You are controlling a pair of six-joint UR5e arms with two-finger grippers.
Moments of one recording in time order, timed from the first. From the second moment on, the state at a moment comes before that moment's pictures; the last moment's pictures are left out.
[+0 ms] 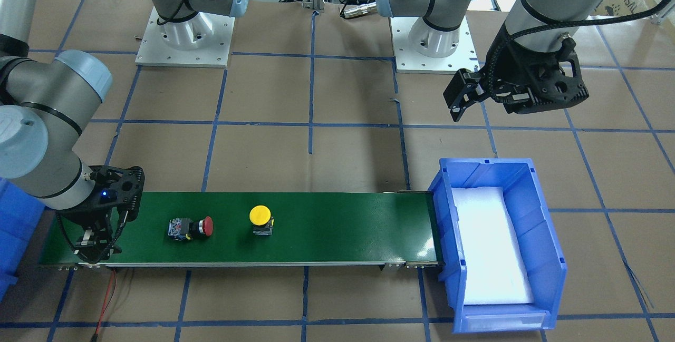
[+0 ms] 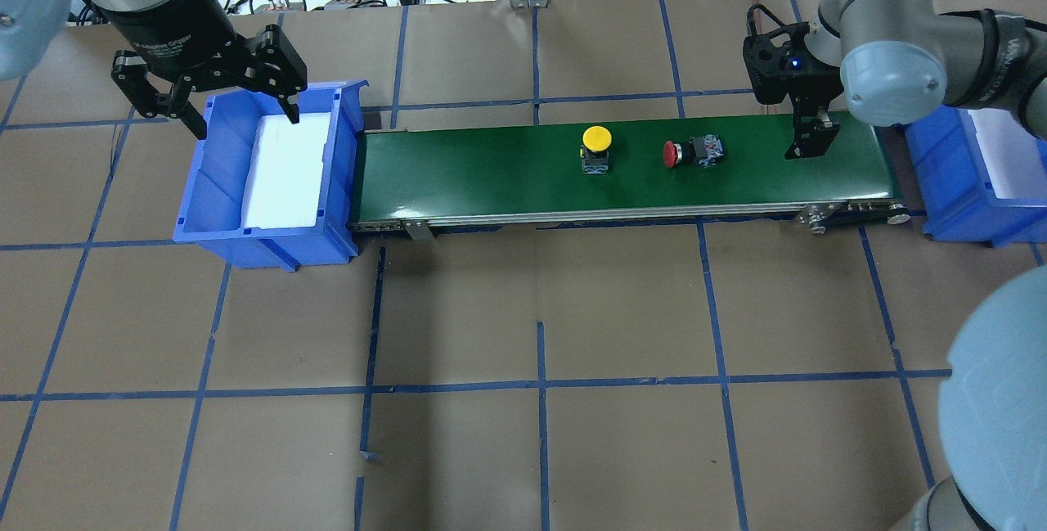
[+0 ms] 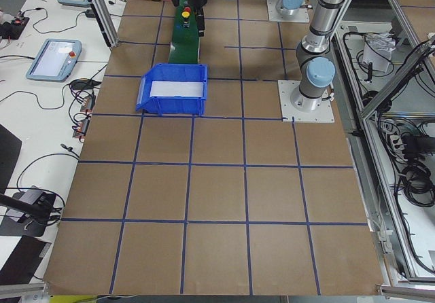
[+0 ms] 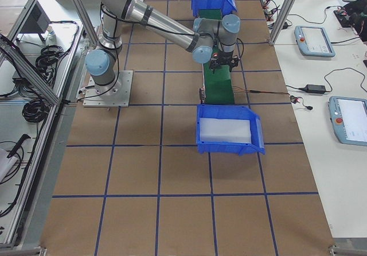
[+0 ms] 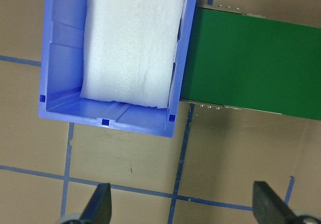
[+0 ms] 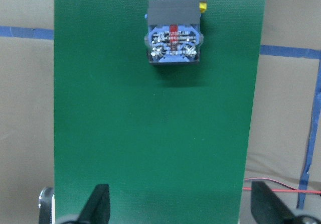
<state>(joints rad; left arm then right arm) -1.52 -1.64 -1.48 -1.63 1.60 -0.12 1.39 -1.17 1.65 -2.09 -1.56 -1.82</state>
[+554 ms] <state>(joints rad) -1.52 -1.64 -1.48 -1.63 1.60 -0.12 1.41 -1.18 1.67 -2.09 -1.56 -1.78</state>
